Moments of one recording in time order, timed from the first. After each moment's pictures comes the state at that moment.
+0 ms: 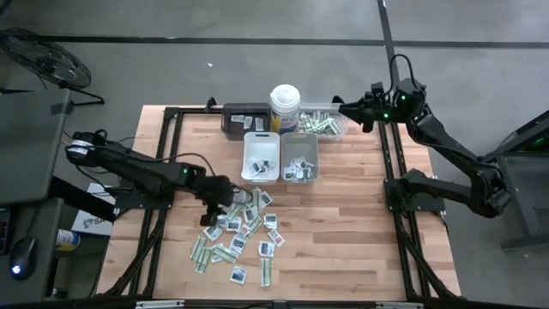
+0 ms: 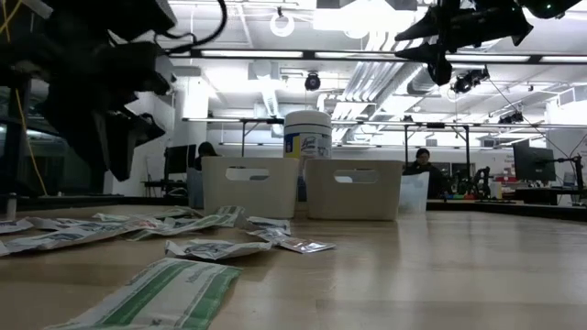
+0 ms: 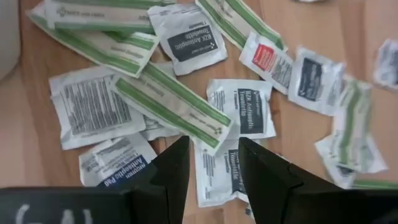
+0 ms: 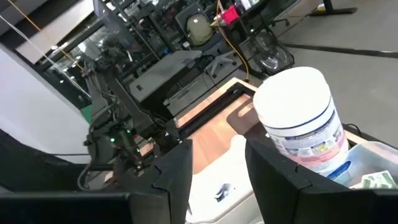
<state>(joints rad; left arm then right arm) -0.14 1.23 0.62 -0.44 0.17 -0.11 -0.95 0.92 0.79 -0.04 -0.75 0.46</state>
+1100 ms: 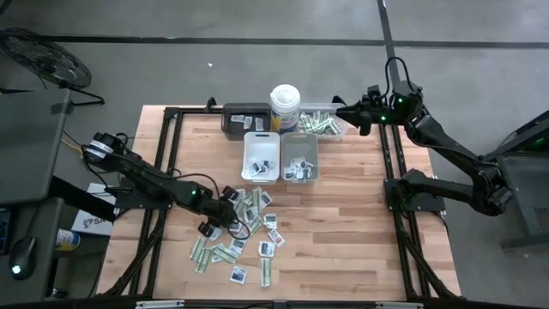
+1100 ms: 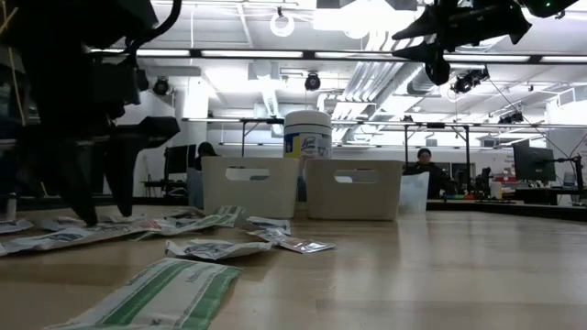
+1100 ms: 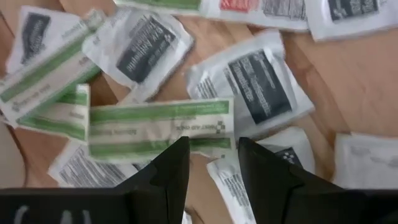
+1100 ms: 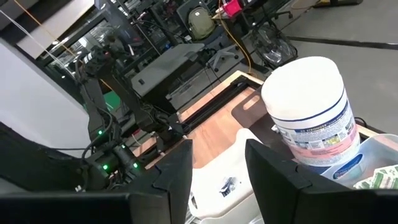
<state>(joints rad) -0.37 1.44 0.63 -0.30 -0.15 0.29 -0.89 0.92 0.79 -0.05 -0.70 0.47</state>
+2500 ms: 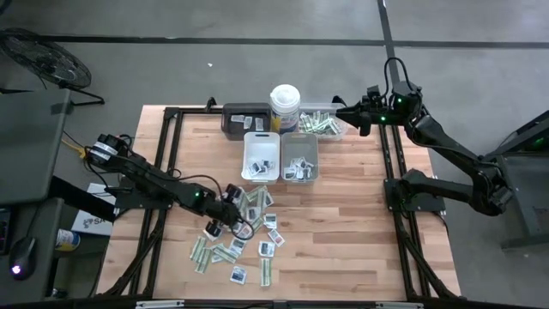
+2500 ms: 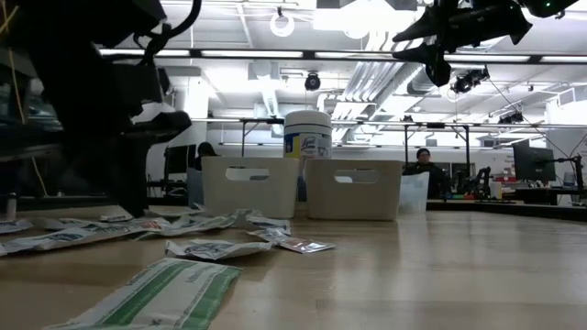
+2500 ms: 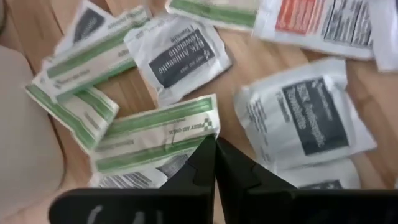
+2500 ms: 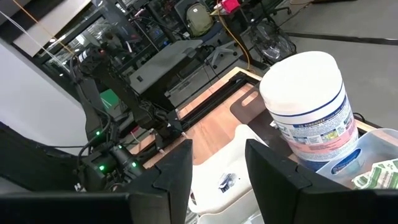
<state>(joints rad) -0.37 1.48 0.65 -0.24 -0.26 0.24 -0.89 0.92 0.79 -0.07 -0.70 0.46</state>
